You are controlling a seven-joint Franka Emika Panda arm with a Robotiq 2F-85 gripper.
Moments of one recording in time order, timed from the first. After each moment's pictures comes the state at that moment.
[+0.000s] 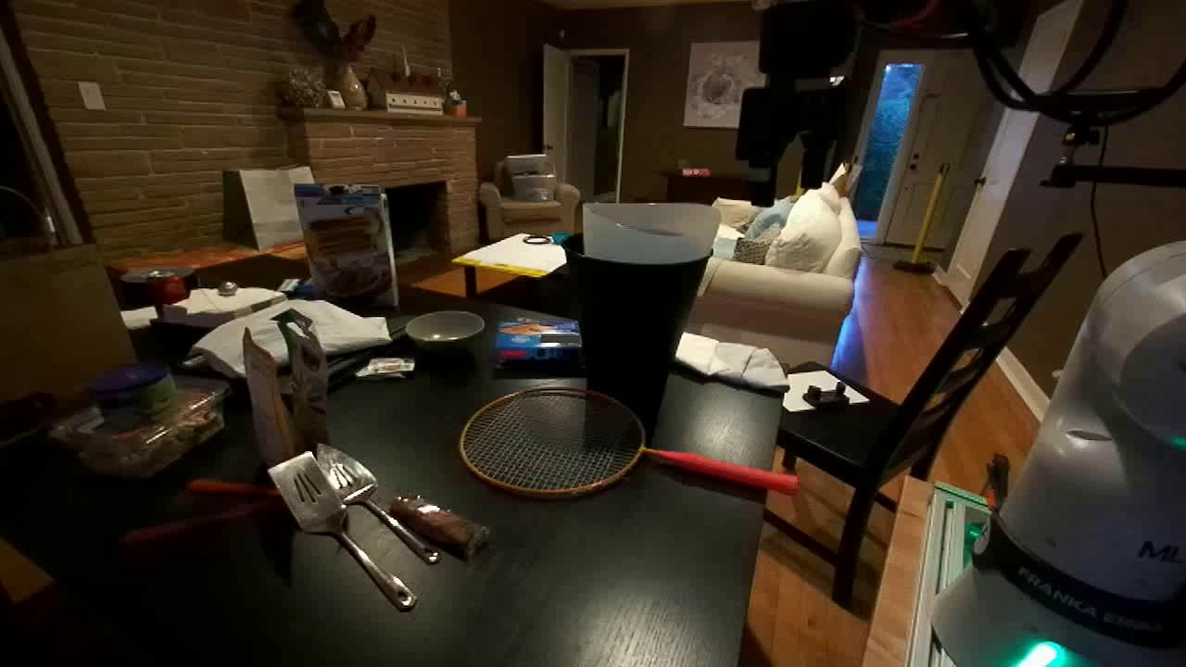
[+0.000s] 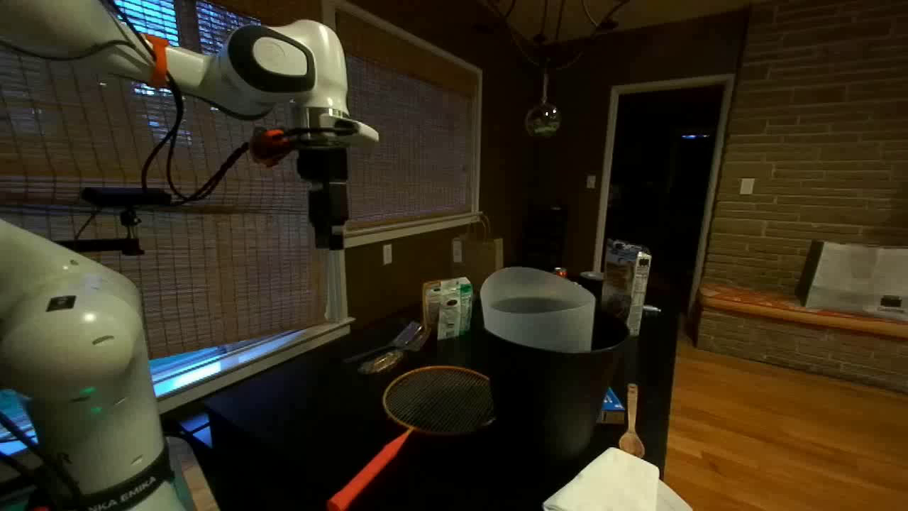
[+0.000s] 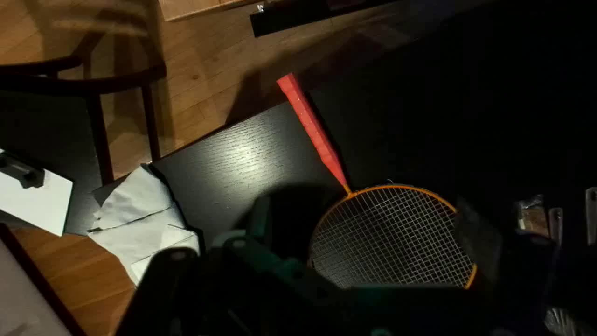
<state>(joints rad) -0.10 -0.78 0.08 -2.45 -0.09 1.63 0.20</state>
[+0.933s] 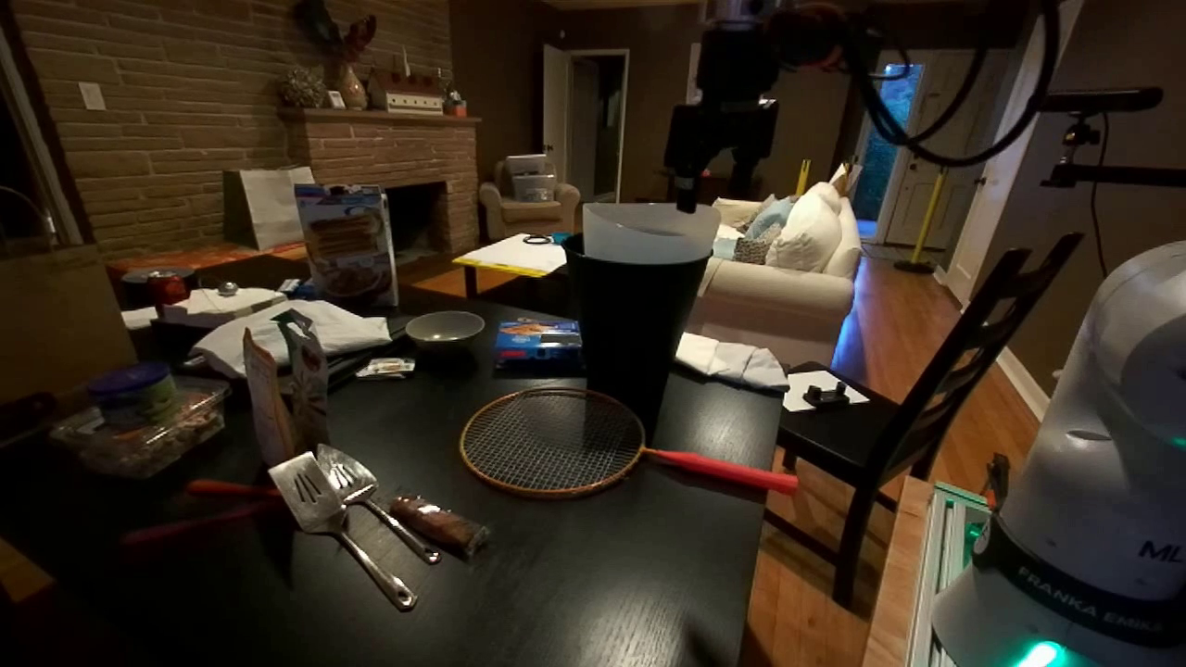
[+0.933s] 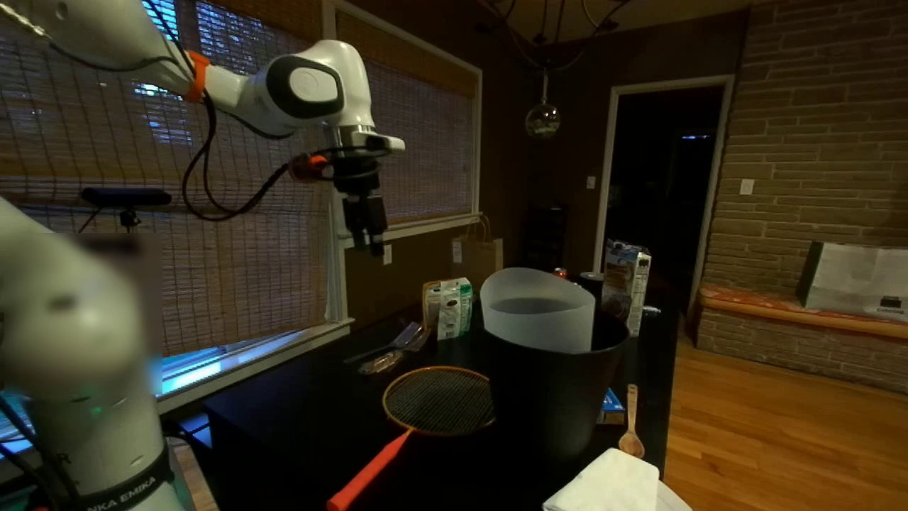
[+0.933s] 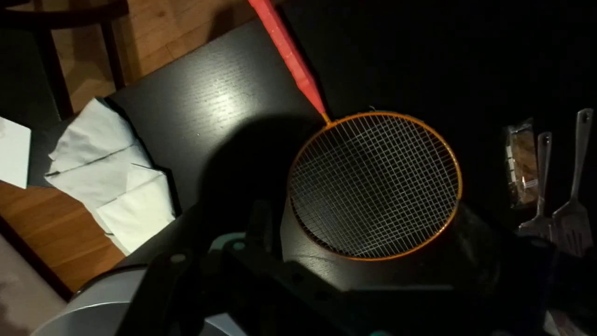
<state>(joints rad) -0.10 -0.63 0.07 -2.43 -0.08 1.90 0.22</state>
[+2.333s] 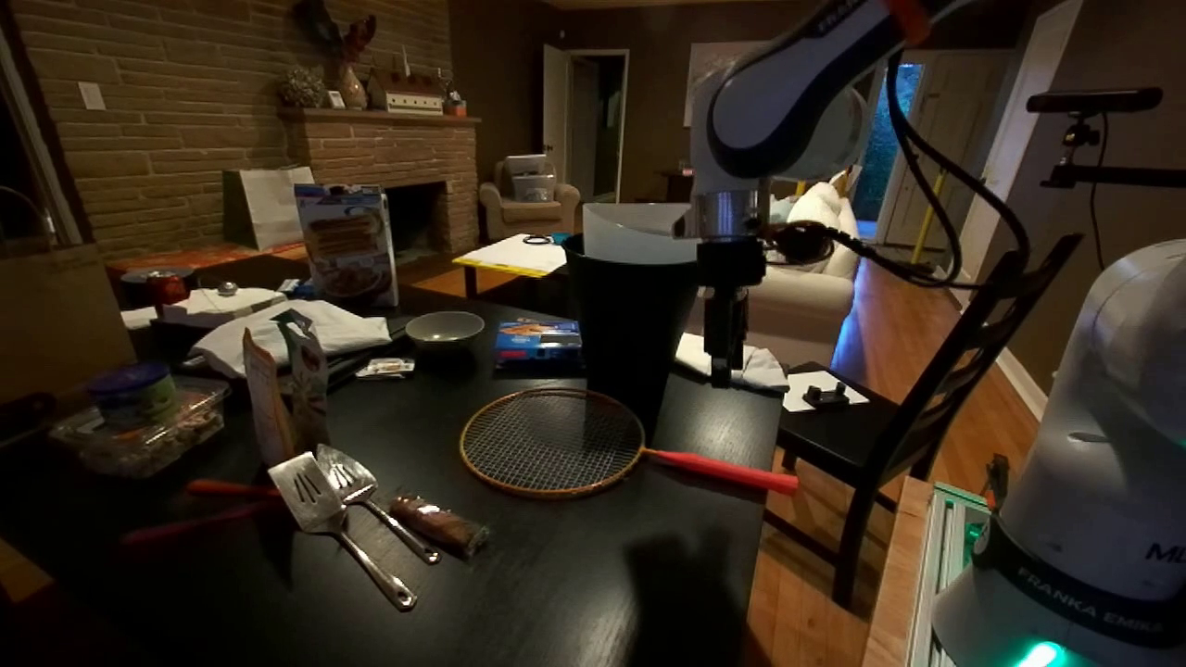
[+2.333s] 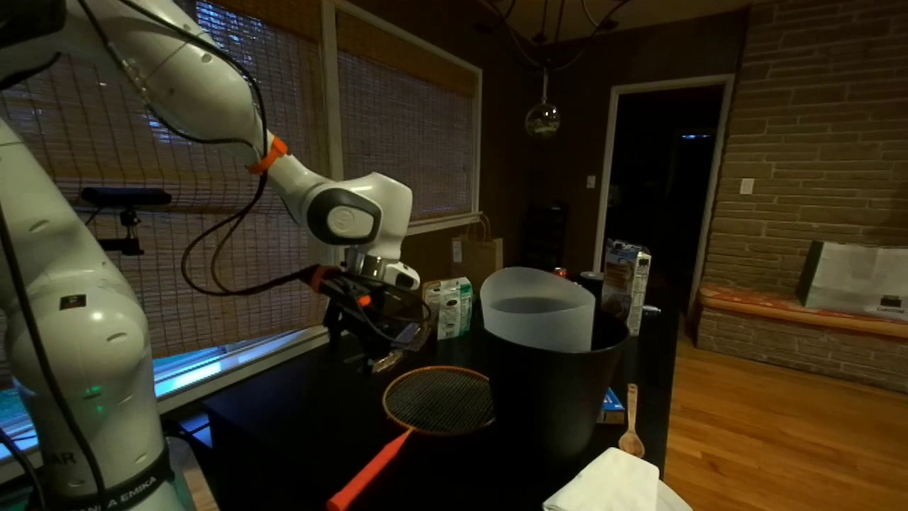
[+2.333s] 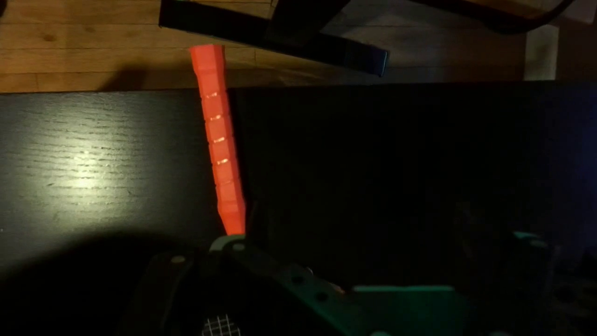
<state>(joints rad) -0.02 -0.35 -0.14 -2.68 0.06 2.12 -0.37</state>
